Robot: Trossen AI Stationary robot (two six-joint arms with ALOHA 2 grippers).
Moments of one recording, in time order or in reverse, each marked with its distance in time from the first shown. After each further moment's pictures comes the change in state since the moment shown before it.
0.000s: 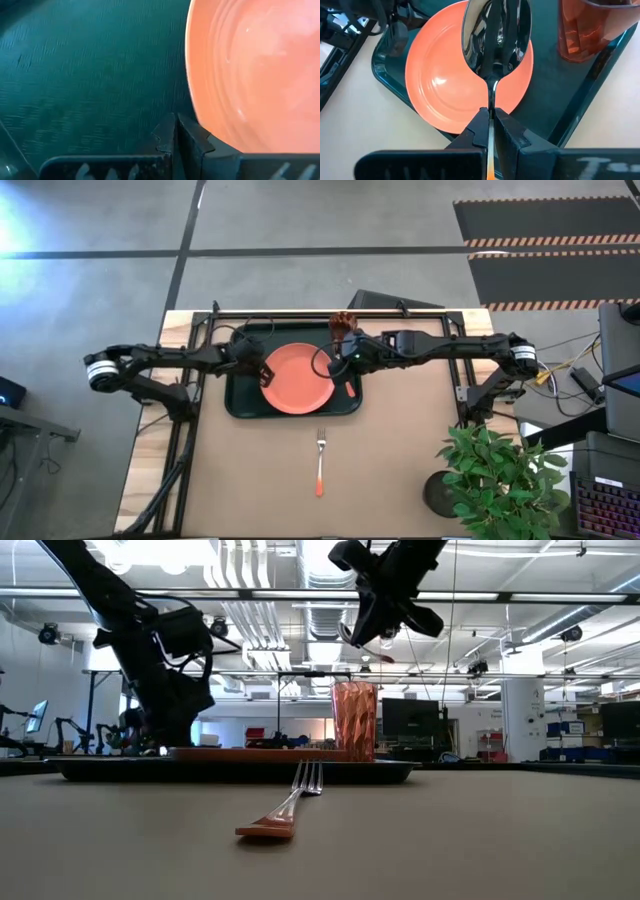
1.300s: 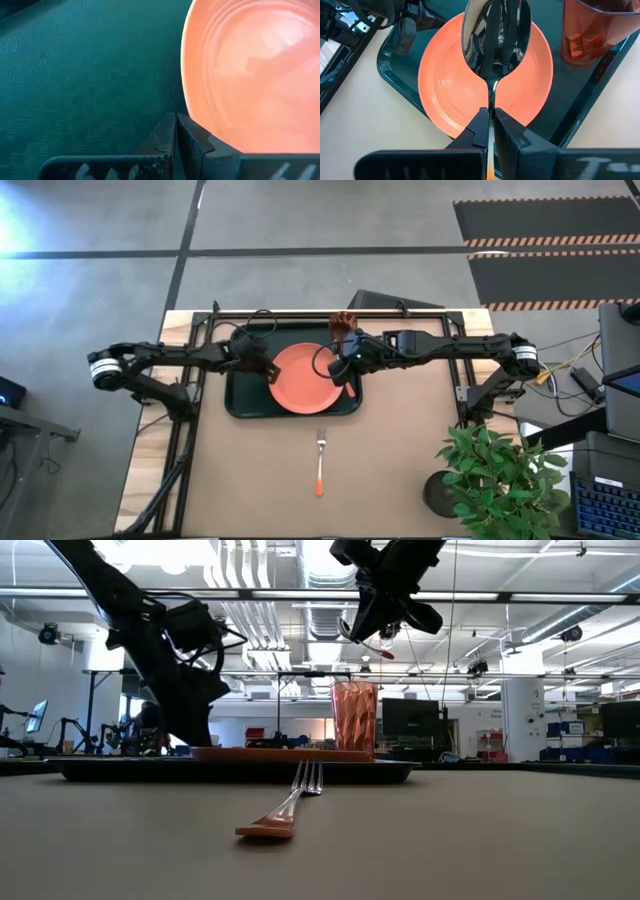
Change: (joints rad) left arm 0.002 0.028 0.036 0.085 0.066 -0.028; right arm 0.006 -0.010 0.002 0.004 -0.003 -0.022
